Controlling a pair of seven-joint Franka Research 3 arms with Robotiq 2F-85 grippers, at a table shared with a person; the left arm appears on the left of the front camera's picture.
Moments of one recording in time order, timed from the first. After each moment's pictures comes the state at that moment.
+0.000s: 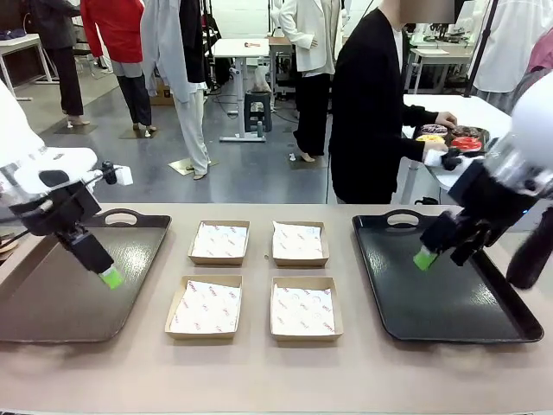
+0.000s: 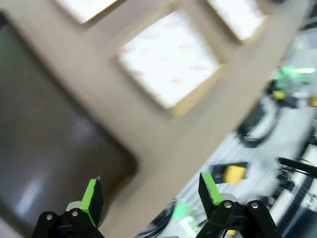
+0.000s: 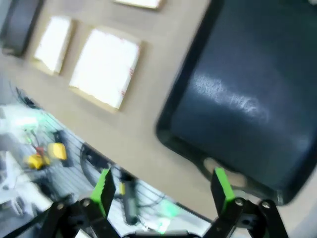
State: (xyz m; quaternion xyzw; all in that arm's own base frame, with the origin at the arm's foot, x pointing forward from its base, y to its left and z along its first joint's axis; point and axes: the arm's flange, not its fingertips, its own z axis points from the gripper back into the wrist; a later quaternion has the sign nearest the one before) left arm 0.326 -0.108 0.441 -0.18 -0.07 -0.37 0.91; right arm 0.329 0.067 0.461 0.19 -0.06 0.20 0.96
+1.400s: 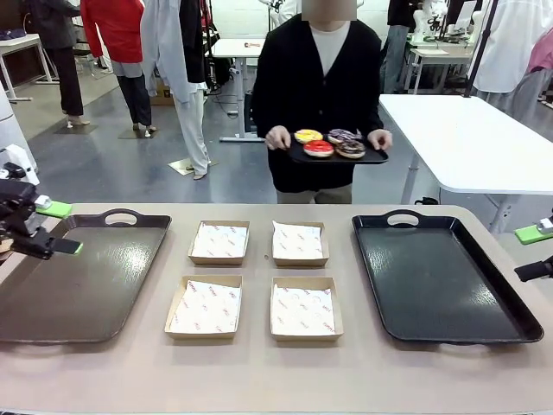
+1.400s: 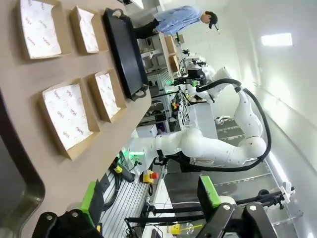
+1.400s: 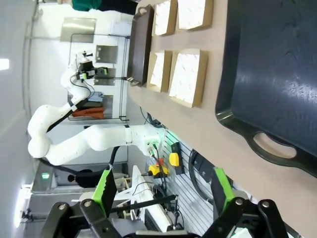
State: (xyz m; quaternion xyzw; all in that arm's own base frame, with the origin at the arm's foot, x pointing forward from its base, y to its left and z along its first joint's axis) left arm 0.343 0.036 0.403 -0.61 -0.07 -0.11 0.79; right arm 0.295 -0.109 0.417 0.54 -0.05 0.04 0.84
